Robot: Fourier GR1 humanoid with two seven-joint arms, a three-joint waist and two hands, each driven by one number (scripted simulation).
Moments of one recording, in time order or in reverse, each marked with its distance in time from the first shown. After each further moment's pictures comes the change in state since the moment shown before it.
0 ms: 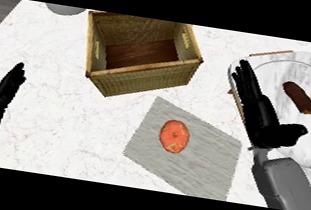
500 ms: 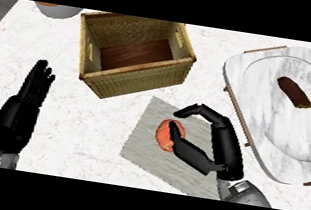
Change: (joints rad) left arm -0.045 -0.221 -0.025 -0.077 0.089 0.071 0.029; right arm 0.106 0.096 0.247 -0.218 0.318 -0.264 0.050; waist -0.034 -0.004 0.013
